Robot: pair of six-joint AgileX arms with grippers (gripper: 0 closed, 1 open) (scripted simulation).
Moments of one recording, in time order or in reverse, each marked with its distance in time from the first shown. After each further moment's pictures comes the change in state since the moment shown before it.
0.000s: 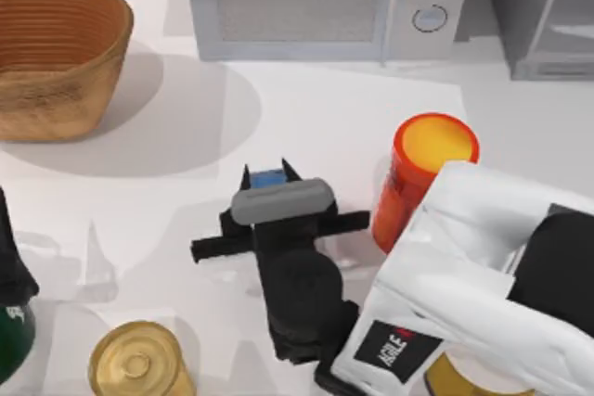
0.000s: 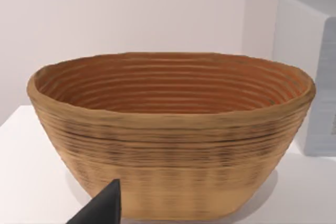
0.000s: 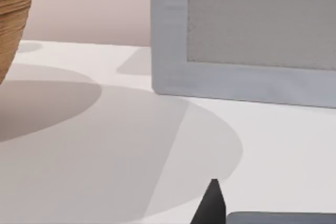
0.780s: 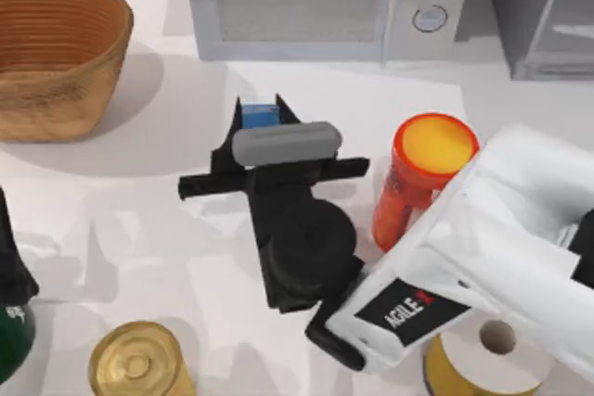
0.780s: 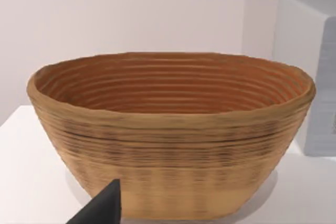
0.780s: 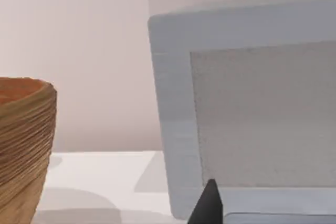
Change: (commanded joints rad) left arm 0.000 0.000 0.000 0.000 0.000 0.000; right arm -0.038 -0.102 0.053 0.037 -0.048 -0.022
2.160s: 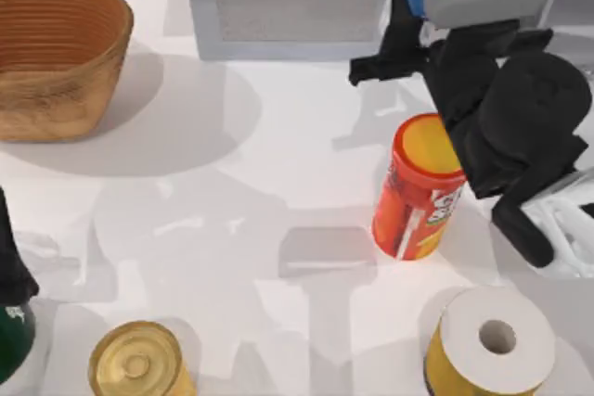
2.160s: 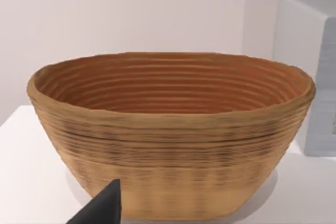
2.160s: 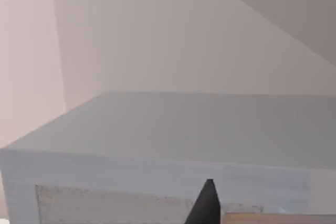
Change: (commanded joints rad) left arm 0.000 0.000 0.000 0.000 0.000 0.000; right arm -0.384 -0.536 -0.312 -0.255 -0.432 0.016
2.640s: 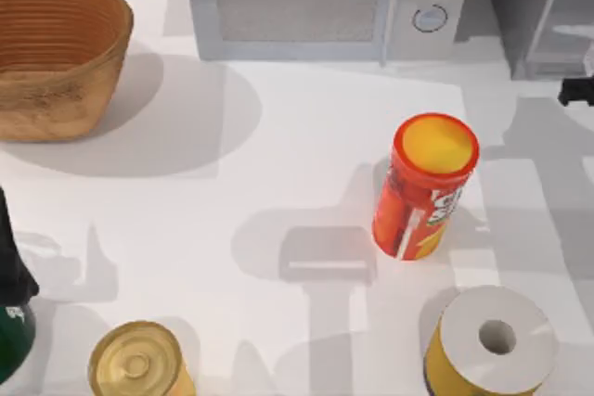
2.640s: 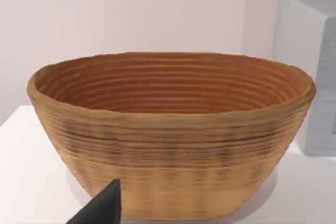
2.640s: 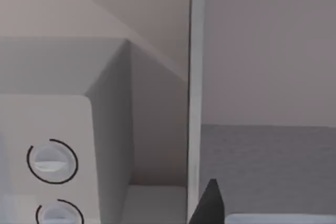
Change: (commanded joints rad) left arm 0.000 0.000 0.000 0.000 0.000 0.000; right arm -0.465 -0.289 -0.320 -0.088 -0.262 0.006
